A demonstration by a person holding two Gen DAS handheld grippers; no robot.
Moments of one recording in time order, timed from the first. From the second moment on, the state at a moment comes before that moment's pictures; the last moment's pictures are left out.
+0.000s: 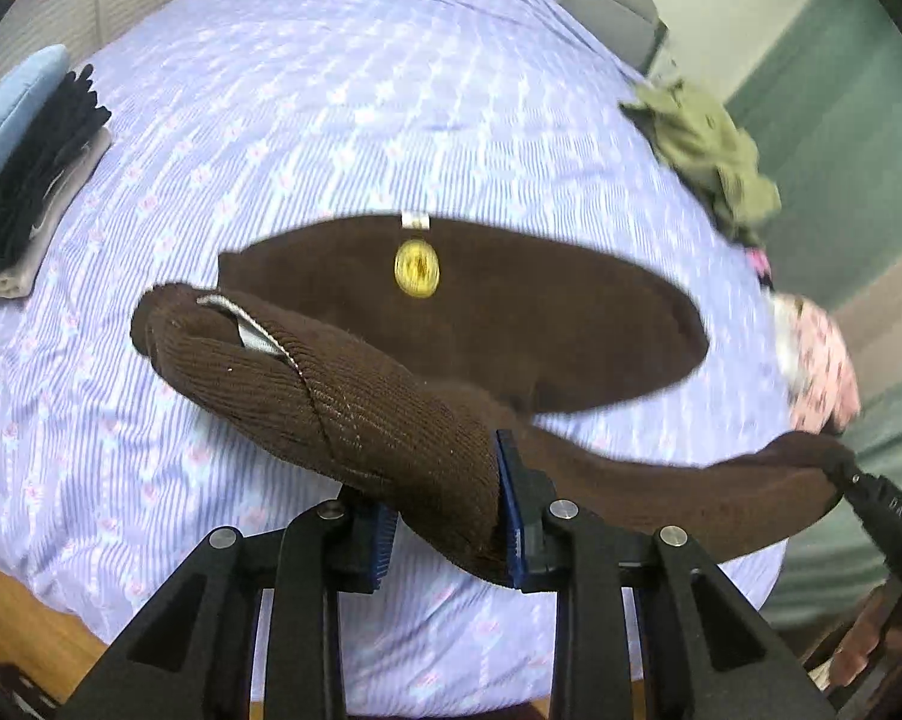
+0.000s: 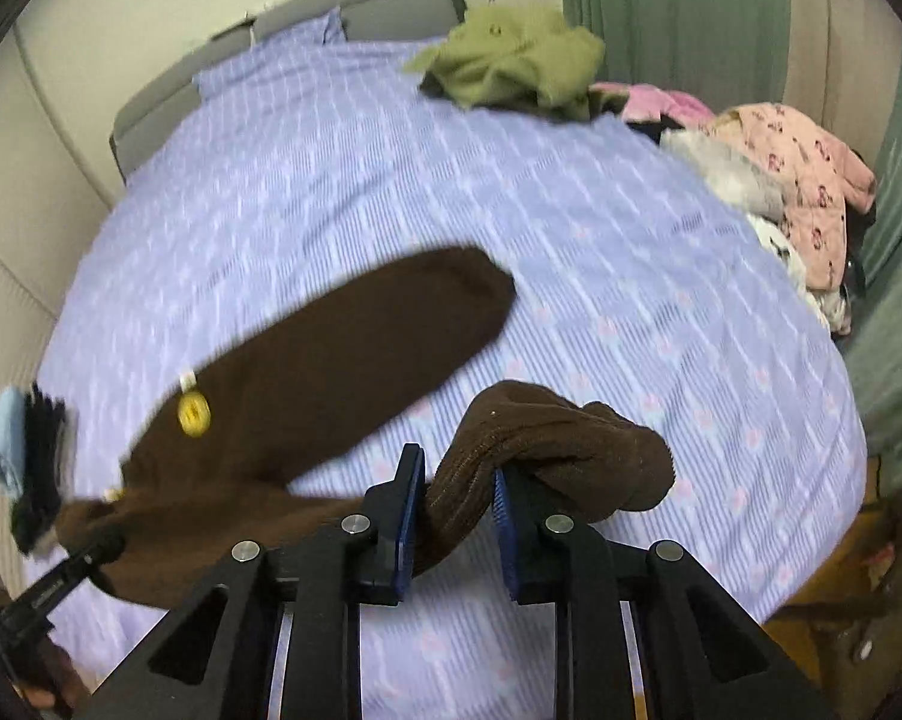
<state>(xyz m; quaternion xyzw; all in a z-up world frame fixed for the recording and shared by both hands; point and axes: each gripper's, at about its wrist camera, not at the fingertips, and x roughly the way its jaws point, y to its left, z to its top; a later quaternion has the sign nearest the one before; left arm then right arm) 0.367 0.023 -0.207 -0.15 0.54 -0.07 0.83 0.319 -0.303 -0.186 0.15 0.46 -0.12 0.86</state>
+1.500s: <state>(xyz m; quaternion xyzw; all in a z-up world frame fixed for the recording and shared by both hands) 0.549 -0.045 -0.194 0.11 0.50 -0.14 0.85 0.548 -0.308 -0.214 0.00 0.50 -0.05 0.87</state>
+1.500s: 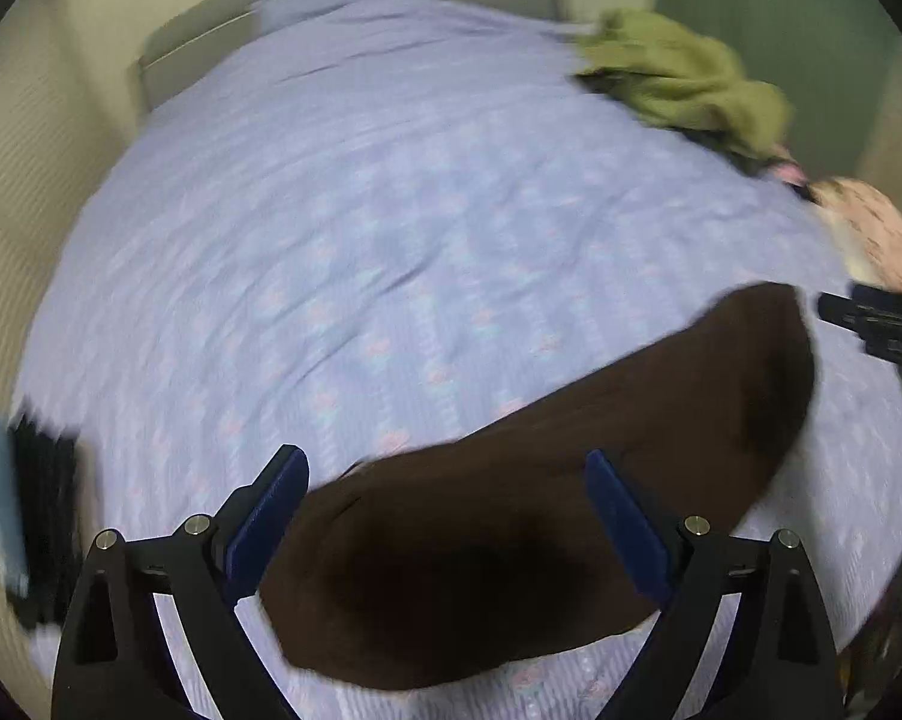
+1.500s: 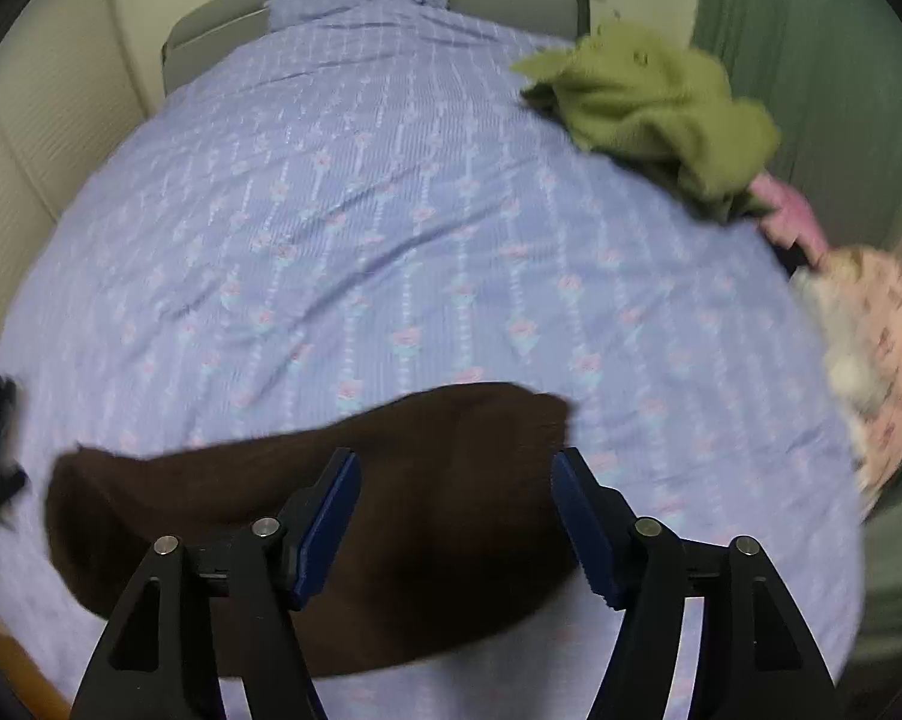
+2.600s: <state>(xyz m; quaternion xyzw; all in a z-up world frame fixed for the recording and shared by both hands) 0.569 -0.039 -0.206 0.02 0.49 -0.14 0.86 0.539 -0.310 -0.229 0.00 0.51 -0.09 0.86</state>
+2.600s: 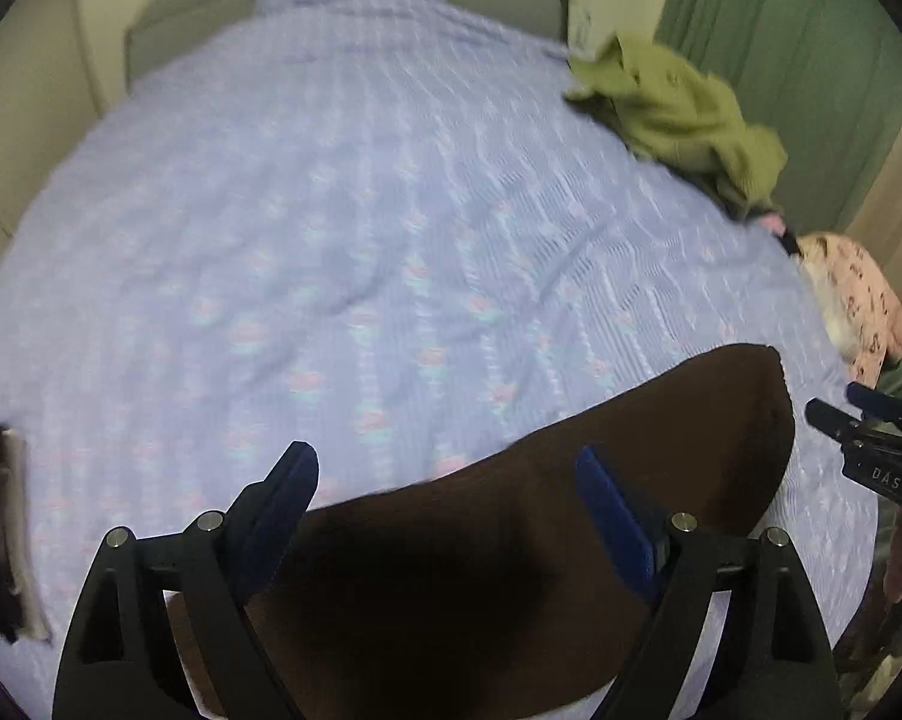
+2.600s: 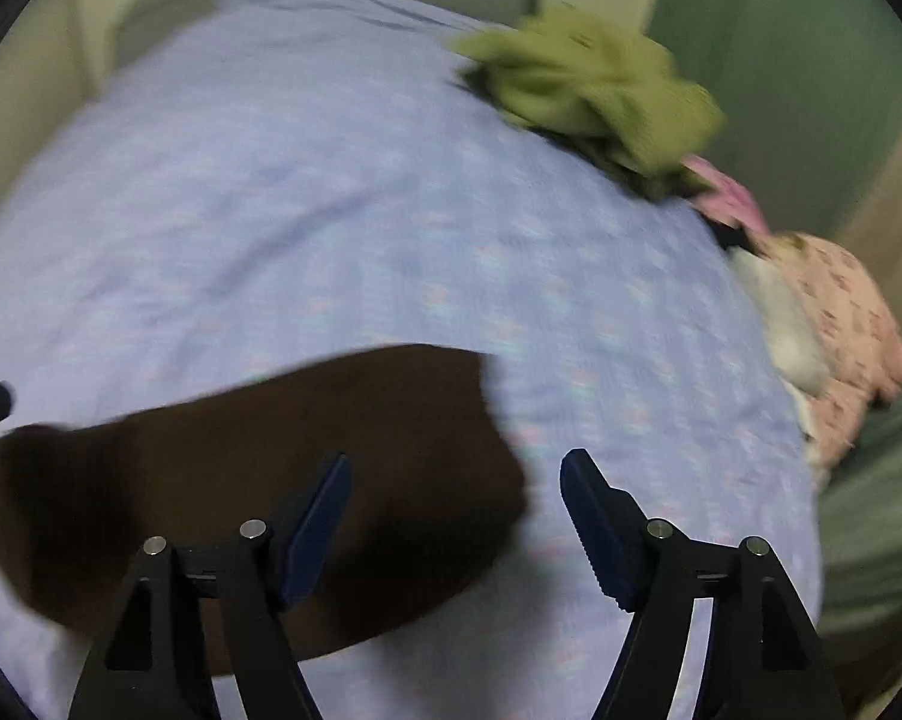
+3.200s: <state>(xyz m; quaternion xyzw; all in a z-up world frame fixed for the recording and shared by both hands) 0.567 0.160 -0.312 -0.15 0.60 -0.15 0.77 0.521 -0.076 -0.255 -0.02 0.57 0.10 0.81</state>
